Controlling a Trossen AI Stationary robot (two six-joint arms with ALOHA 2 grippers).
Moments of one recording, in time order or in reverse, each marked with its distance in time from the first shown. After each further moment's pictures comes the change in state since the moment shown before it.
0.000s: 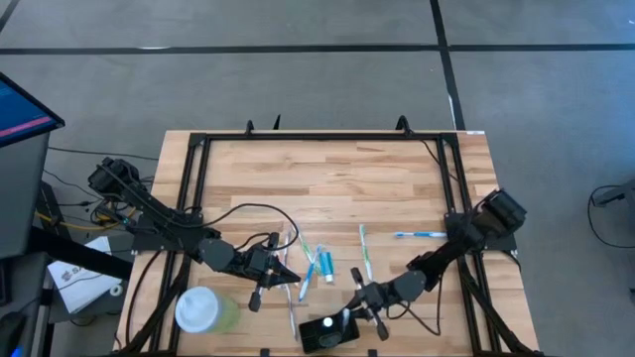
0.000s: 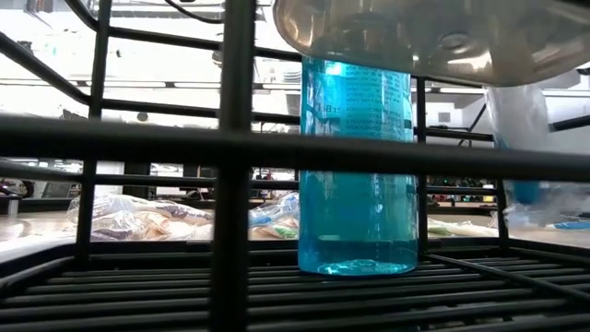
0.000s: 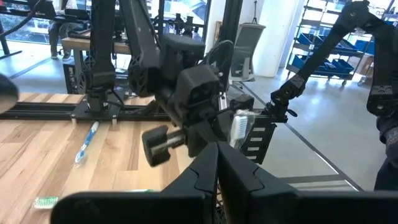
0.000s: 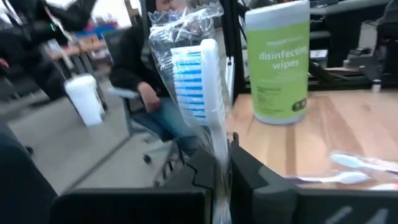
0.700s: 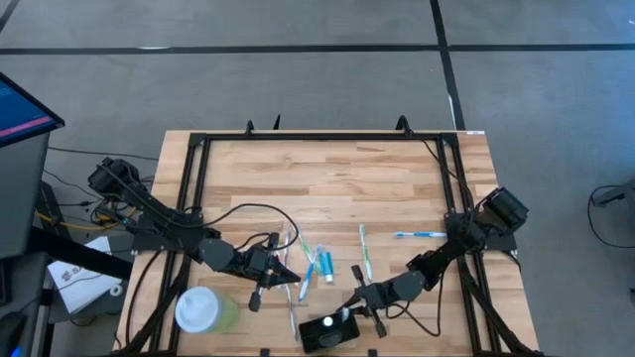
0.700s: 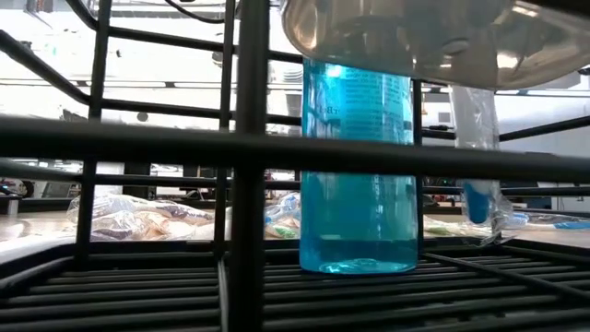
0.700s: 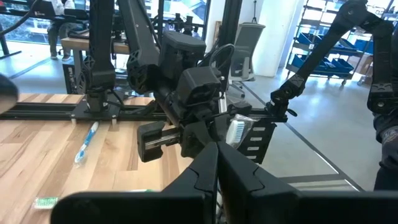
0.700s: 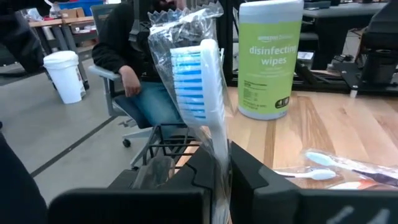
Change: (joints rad) left arm 0.000 0.000 0.000 0.000 0.000 0.002; right arm 0.005 -0.016 -0.001 -0.056 0.024 -0.083
